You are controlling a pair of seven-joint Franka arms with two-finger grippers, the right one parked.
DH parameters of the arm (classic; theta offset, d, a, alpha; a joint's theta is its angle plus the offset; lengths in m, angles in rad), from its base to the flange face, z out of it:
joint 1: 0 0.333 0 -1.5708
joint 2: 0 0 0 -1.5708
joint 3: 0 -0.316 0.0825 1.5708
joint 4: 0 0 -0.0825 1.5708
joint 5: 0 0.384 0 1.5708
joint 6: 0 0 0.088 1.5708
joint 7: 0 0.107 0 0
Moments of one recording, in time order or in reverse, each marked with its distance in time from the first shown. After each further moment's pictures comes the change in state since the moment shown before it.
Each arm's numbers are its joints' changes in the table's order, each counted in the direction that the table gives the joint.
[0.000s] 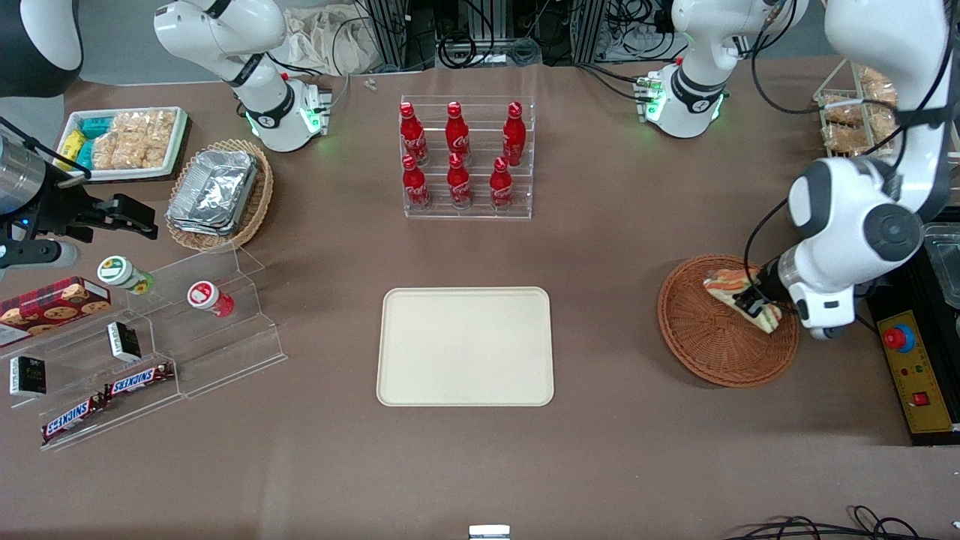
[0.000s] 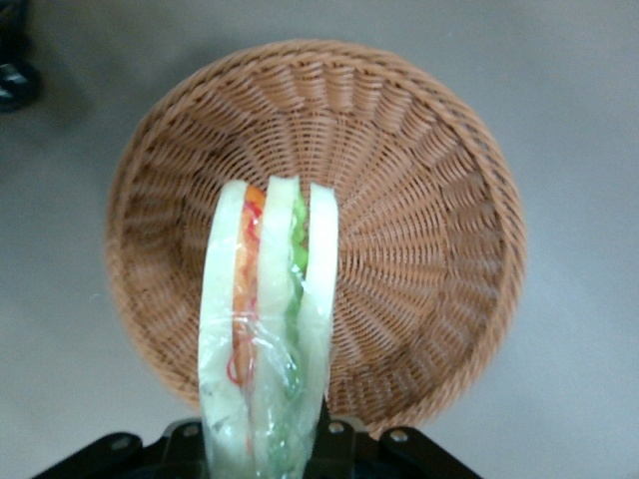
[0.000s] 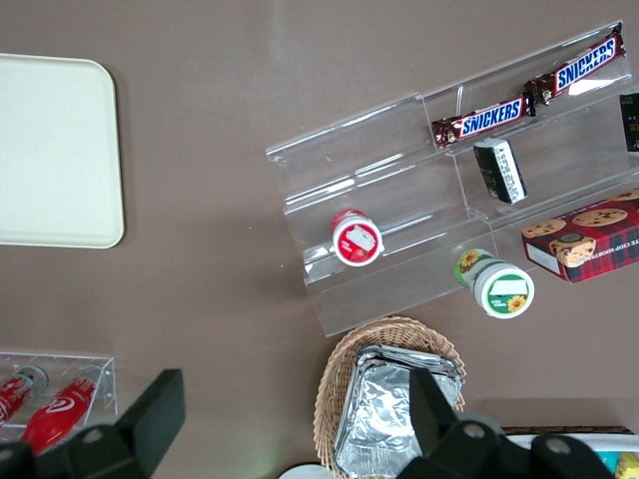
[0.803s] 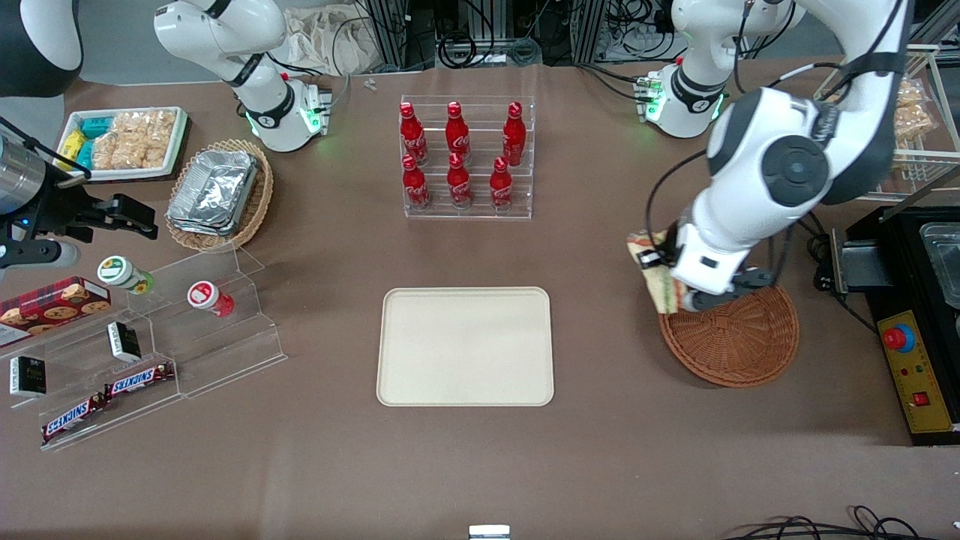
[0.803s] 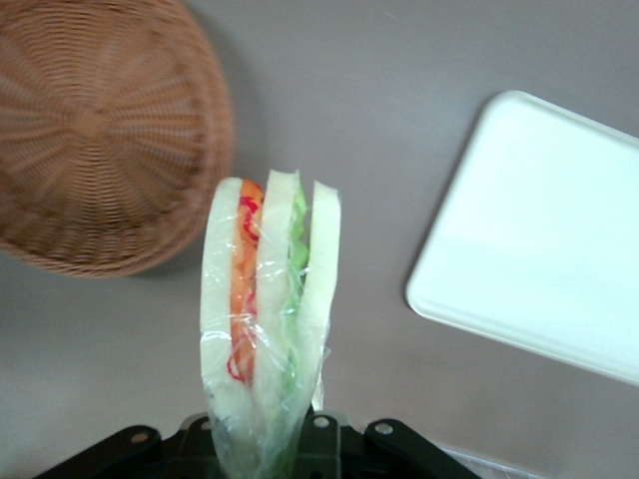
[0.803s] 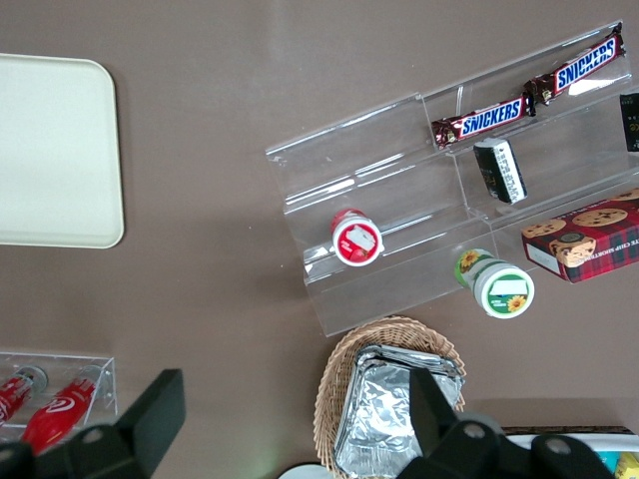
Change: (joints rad) arm -0.047 0.039 0.355 -0.270 -0.033 -0.222 0.171
